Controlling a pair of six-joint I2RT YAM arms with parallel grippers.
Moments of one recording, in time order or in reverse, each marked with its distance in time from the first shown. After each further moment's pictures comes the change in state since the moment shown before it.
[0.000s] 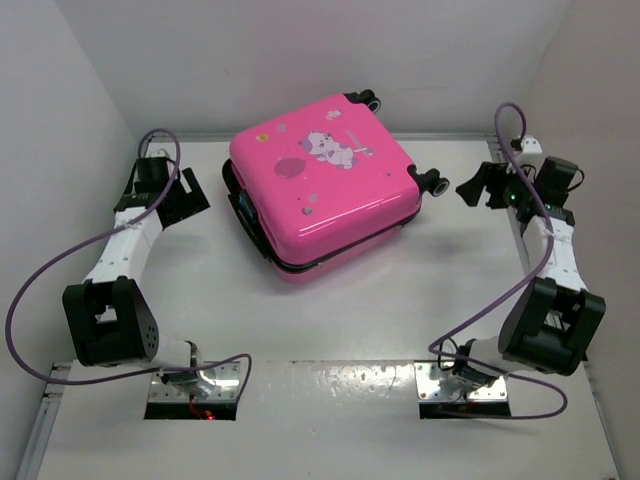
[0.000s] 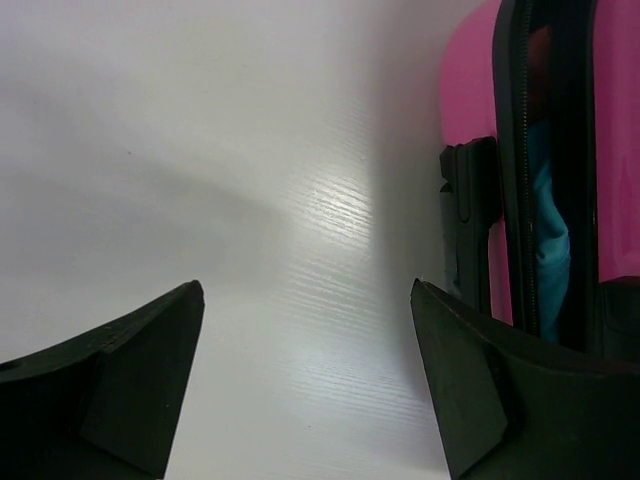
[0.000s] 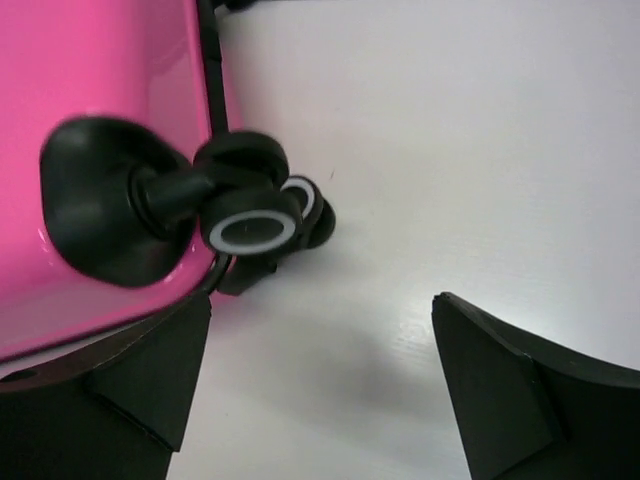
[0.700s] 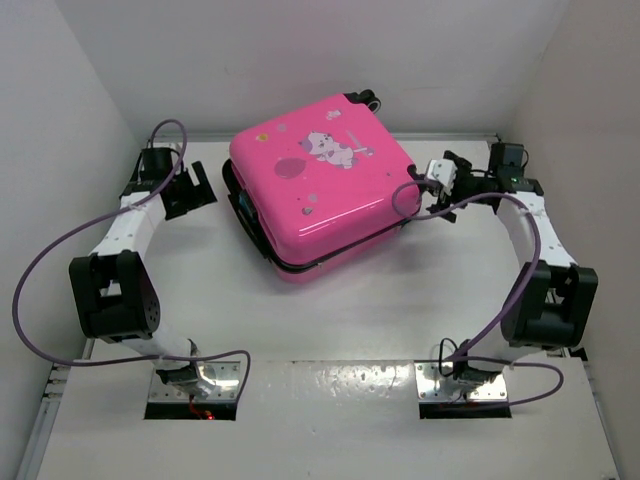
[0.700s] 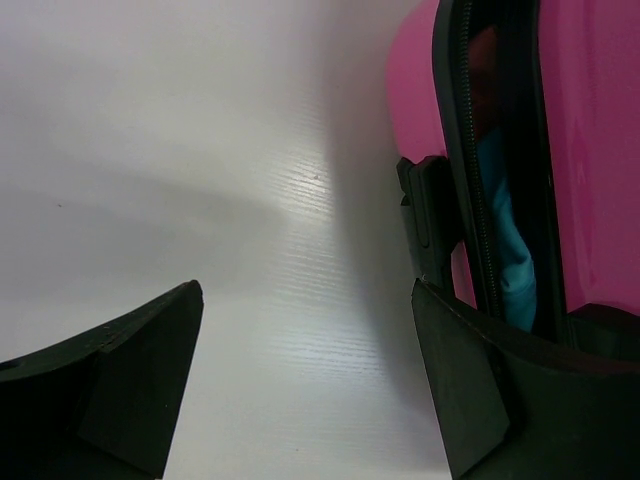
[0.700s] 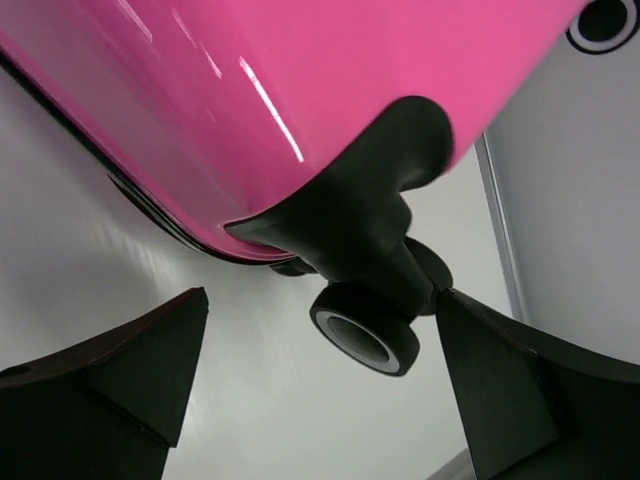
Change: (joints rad) left arm -0.007 0.148 0.098 0.021 0.127 0.057; right arm 0.227 0.094 0.154 -0.395 -0.138 -1.270
